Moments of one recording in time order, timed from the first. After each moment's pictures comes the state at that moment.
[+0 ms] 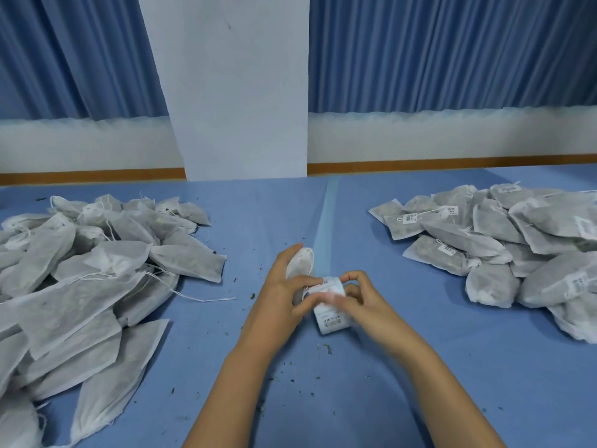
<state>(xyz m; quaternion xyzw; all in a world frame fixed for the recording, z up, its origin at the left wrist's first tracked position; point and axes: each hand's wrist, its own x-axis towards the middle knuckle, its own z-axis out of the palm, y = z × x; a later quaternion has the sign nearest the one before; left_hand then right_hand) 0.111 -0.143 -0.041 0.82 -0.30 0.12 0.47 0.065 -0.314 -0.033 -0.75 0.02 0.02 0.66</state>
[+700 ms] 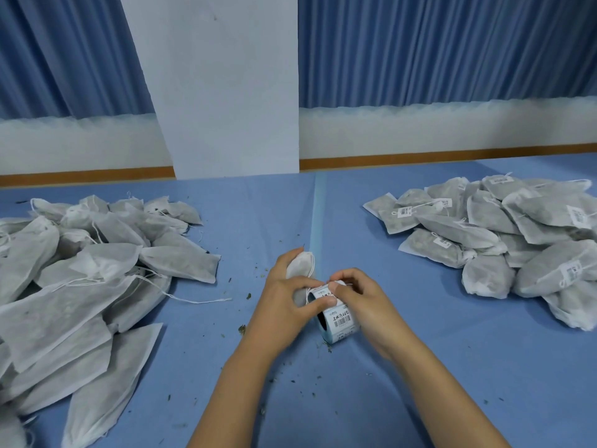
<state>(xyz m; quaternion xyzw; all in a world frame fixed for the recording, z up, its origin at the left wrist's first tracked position) 0.104 -0.151 -0.034 0.82 -0.26 0.04 0.51 0.066 -0.300 -0.031 -0.70 0.09 -0.05 0.70</state>
